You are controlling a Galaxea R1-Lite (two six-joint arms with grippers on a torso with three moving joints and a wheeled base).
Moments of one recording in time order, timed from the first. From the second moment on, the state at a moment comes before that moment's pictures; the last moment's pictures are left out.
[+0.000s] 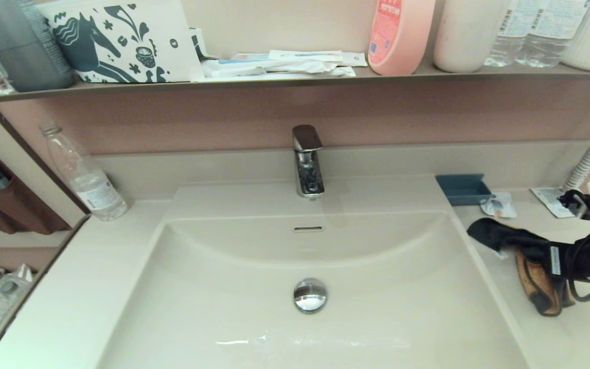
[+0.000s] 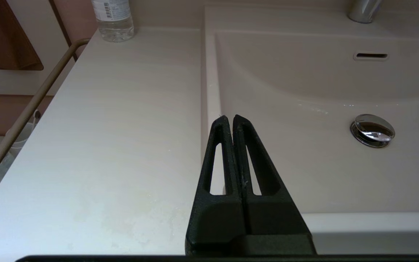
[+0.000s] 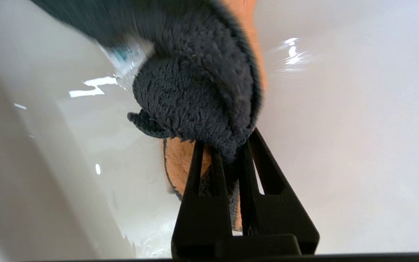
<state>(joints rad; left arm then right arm) 0.01 0.00 0.00 -0.07 0.00 -0.04 -0.08 1.60 -0.89 0.16 -0.15 0.18</state>
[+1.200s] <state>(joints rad) 0.01 0.00 0.00 -0.07 0.00 -0.04 -0.62 1.35 -1.32 0.83 0.08 0.06</state>
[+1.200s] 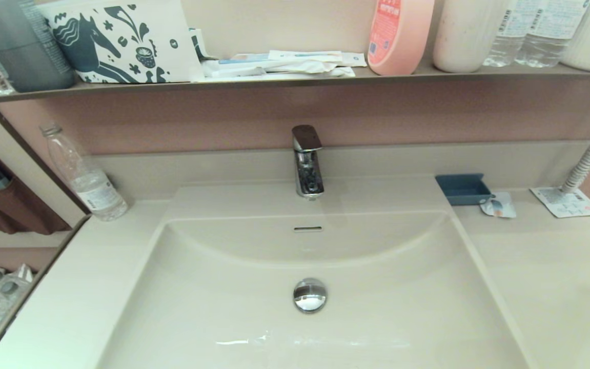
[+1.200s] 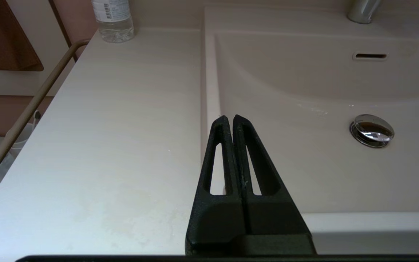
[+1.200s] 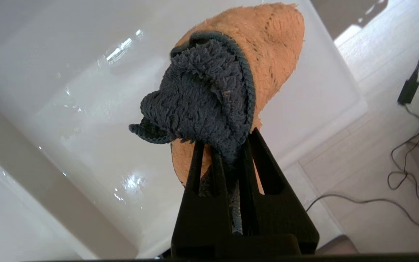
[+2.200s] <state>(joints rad) 0.01 0.00 0.00 -0.07 0.00 -0.04 -0.02 1.53 -1.24 0.38 -0.15 0.42</state>
